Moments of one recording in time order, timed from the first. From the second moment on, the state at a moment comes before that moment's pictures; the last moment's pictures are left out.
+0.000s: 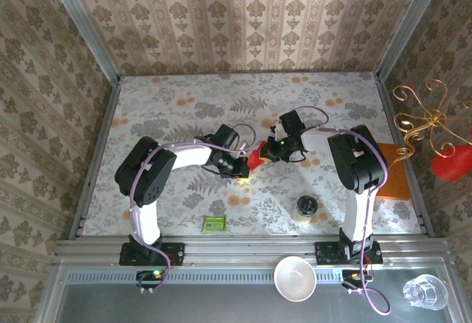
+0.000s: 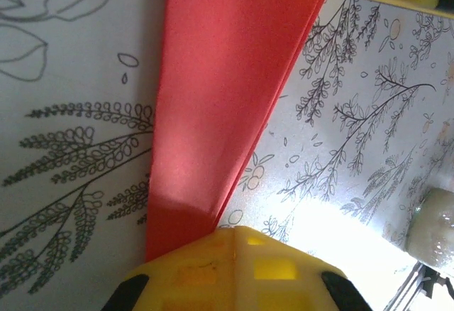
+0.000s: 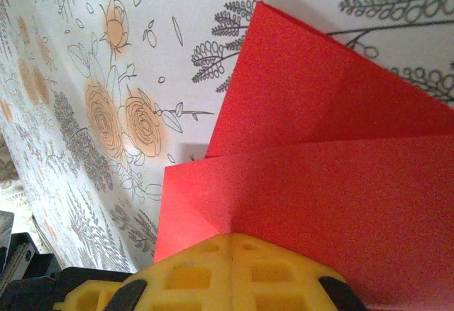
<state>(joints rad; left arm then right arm) -0.70 1.89 1.04 -0.33 0.58 -0.47 0.34 1.97 1.09 -0.22 -0.61 0.63</state>
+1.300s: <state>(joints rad) -0.65 1.97 1.13 -0.32 0.62 -0.42 0.33 1.99 1.11 -0.24 -0.63 0.62</state>
